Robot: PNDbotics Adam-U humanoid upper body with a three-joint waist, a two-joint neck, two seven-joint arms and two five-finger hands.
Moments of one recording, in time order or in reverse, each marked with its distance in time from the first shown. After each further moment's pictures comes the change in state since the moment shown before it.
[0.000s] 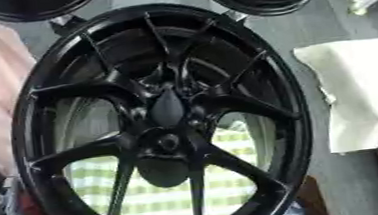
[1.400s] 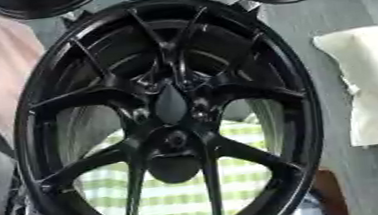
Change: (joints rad) left arm 0.000 -0.009 0.001 0.000 -0.003 -0.009 0.009; right arm 0.063 0.115 -0.104 0.271 0.107 0.000 -0.075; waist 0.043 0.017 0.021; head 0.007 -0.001
